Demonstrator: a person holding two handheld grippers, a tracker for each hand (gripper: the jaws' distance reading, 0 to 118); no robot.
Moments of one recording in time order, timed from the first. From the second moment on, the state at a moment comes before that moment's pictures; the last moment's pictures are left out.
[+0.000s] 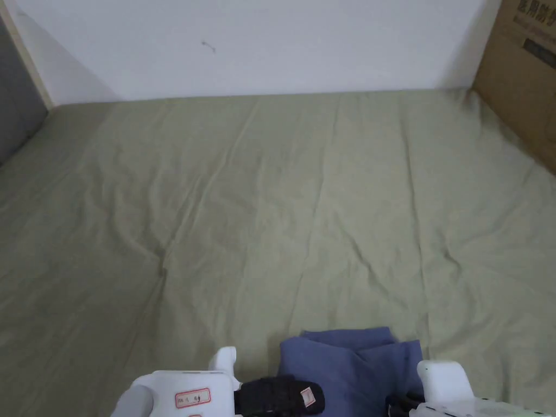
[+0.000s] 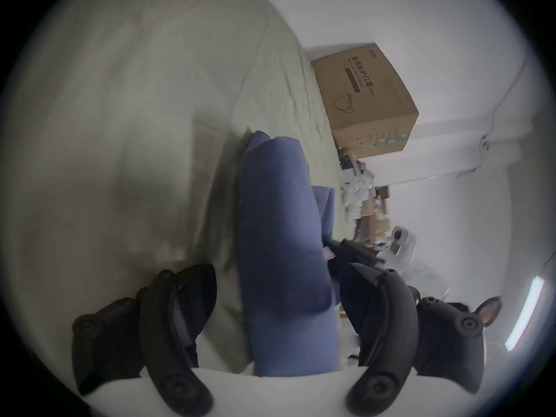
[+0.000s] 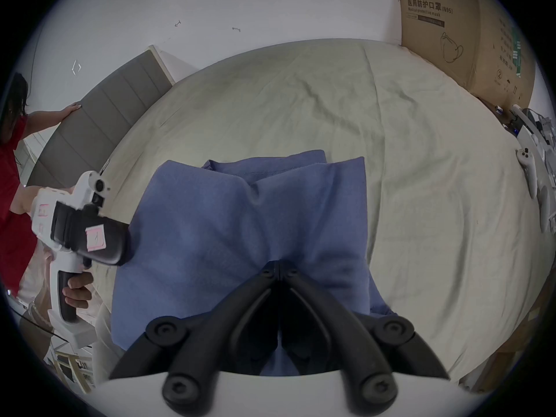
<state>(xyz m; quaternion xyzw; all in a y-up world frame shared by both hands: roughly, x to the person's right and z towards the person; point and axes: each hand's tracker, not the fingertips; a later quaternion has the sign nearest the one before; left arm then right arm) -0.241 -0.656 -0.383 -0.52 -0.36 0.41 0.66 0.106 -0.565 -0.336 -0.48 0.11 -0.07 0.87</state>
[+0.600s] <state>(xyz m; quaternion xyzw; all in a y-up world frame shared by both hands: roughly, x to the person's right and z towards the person) -0.305 -0.627 -0.392 -0.55 -0.32 0.35 0.69 0.102 -0.511 -0.328 -0.42 0.11 -0.09 0.90</state>
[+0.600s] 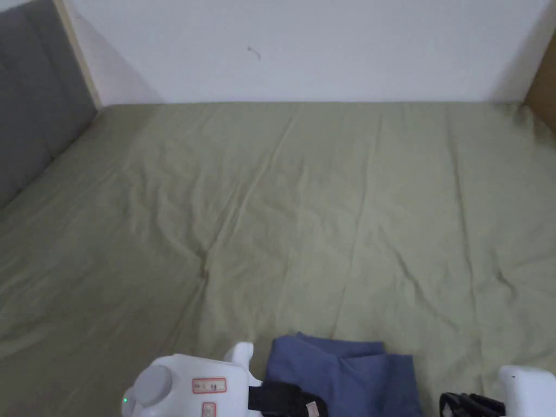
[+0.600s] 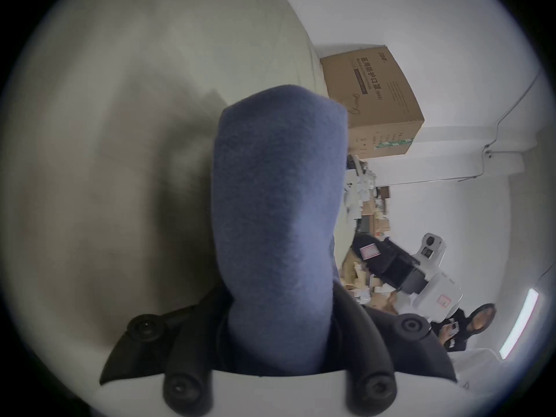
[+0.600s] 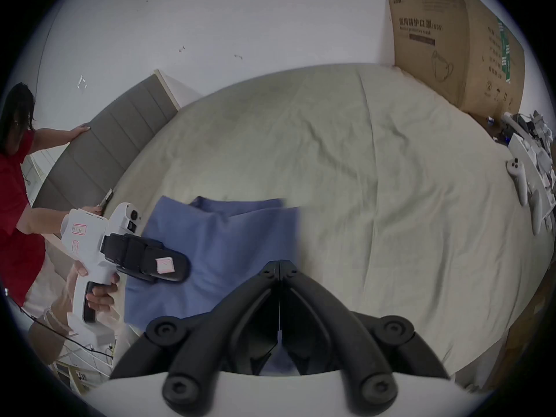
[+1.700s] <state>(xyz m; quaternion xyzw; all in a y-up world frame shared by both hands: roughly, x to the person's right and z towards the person) -0.505 -0.439 -0.328 -0.43 0.01 0.11 0.90 0.087 -0.492 -0.316 -0.42 0.11 -0.07 0.90</state>
